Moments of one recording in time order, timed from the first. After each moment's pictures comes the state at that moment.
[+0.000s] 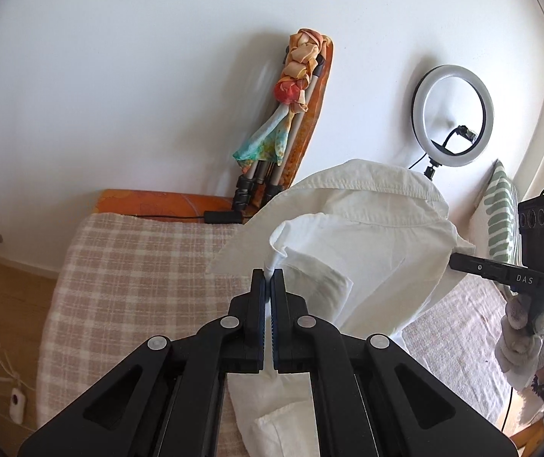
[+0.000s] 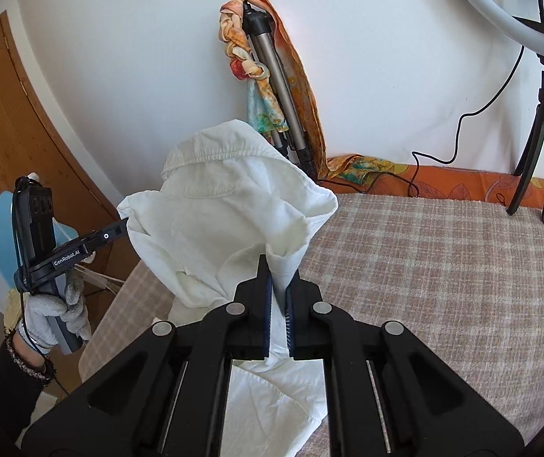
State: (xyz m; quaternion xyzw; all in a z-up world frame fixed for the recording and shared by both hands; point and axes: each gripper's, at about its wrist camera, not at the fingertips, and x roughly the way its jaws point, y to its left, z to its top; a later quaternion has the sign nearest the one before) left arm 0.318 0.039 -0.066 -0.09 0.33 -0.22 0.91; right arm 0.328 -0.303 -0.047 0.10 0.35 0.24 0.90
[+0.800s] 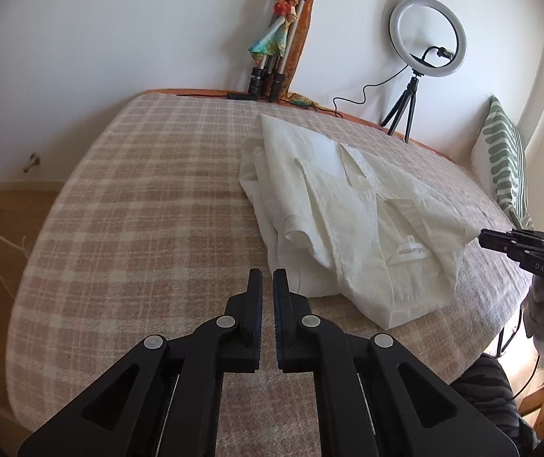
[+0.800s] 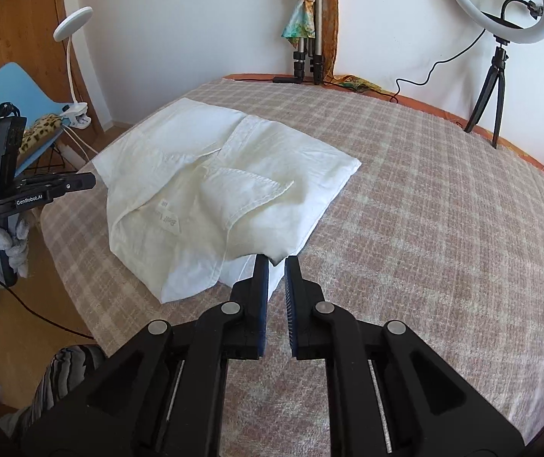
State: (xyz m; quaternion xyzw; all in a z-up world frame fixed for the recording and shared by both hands) left arm 0.134 0.069 -0.150 -0.07 0.39 -0.19 0.90; right arm 0.119 -0.298 -0.140 -0.02 0.37 0.21 0.91
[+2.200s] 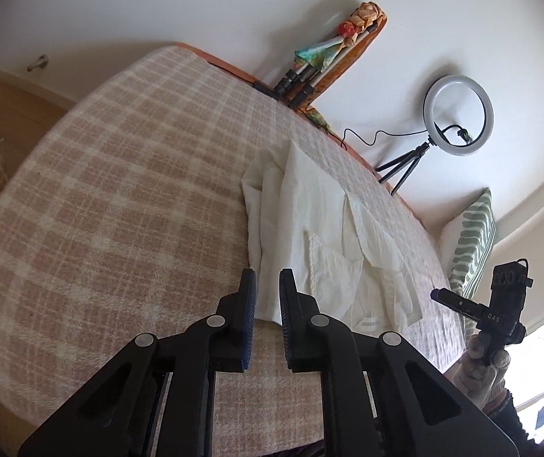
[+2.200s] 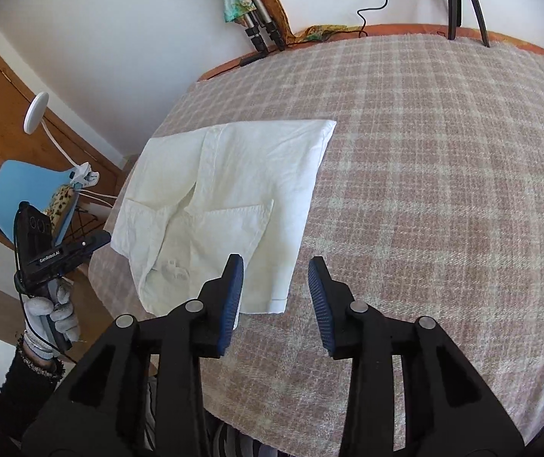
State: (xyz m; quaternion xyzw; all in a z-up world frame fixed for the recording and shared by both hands) left arm 0.155 0.096 -0.135 -0.25 0.43 -0.19 0.85; right arm 0.168 -0.334 -0.115 0.13 0.42 0.21 0.87
